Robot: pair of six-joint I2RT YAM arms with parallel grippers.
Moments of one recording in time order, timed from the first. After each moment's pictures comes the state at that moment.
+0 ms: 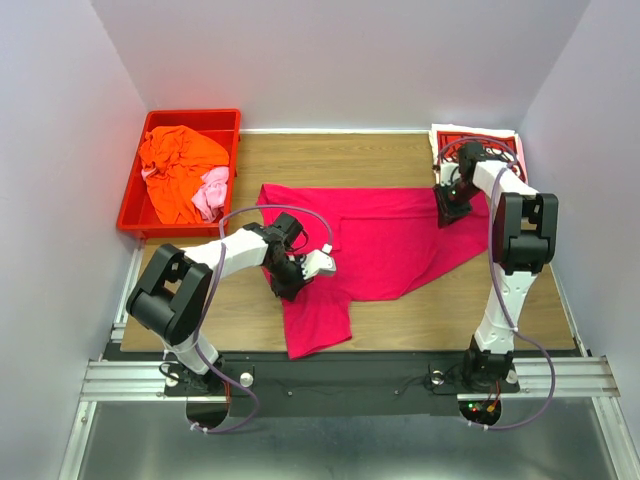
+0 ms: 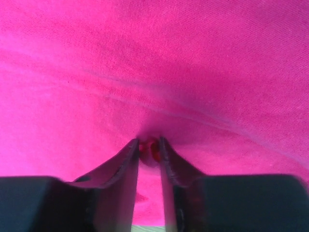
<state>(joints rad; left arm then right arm) -0.59 1.62 0.91 -0.69 0.44 0.73 -0.05 2.12 1.64 -0.88 -0.24 -0.29</state>
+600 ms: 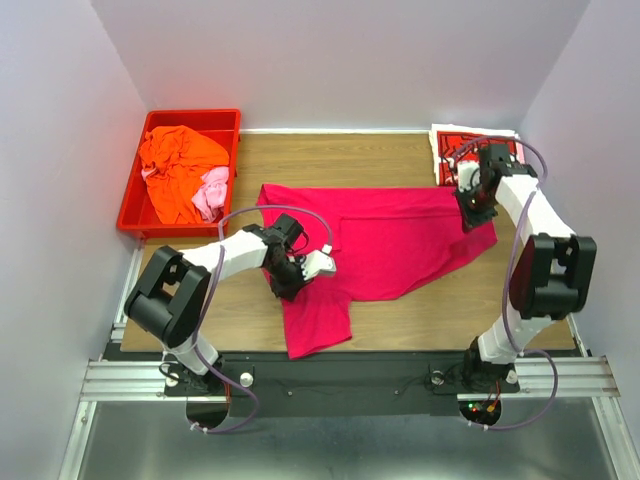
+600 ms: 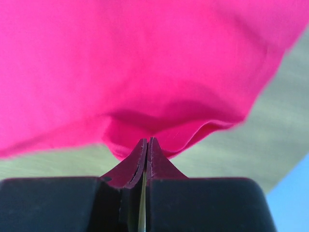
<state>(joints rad) -0.59 1.61 0.91 -0.69 0.42 0.71 -0.07 1.74 1.43 -0.92 -0.14 -0.36</state>
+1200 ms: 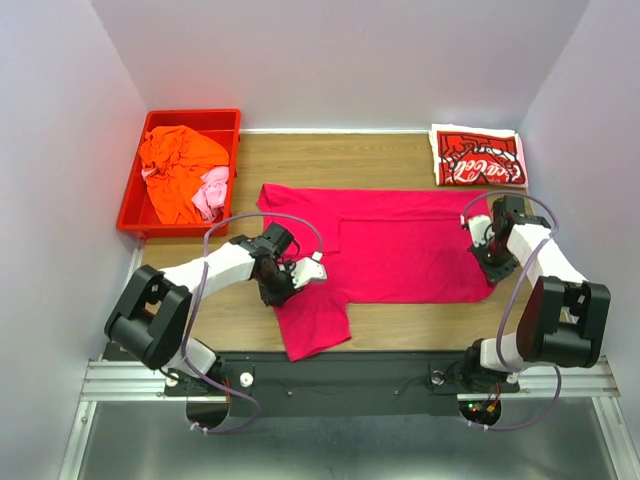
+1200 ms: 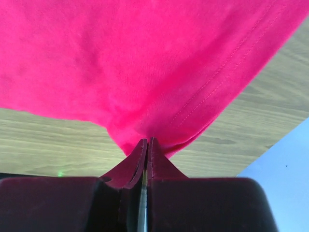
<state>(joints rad) -0.60 1.46 0.79 -0.68 0.33 0.69 -0.19 1.40 0.93 -0.92 0.07 -0.57</state>
